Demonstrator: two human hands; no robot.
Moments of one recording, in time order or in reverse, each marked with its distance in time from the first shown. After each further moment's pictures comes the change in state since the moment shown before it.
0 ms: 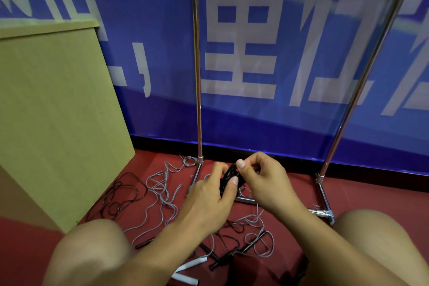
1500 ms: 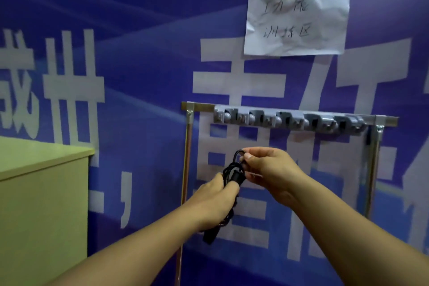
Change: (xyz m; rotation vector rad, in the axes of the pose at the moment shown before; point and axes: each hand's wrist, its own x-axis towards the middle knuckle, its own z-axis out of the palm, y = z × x) left_hand 0.304 0.133 -0.157 -0.237 -0.115 -0.134; right_hand 0.275 -0.220 -0.143 0.506 -0.076 -0.004
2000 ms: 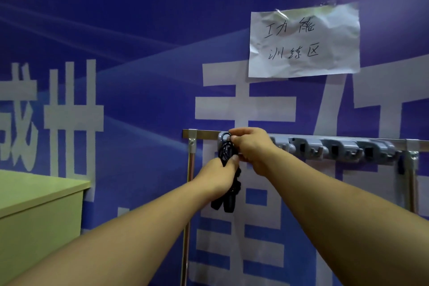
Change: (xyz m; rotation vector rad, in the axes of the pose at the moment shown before) left_hand 0.108 0.045 -0.051 0.011 0.216 0.052; right_hand 0.124 -0.063 0.041 -0.155 0.070 -0.165
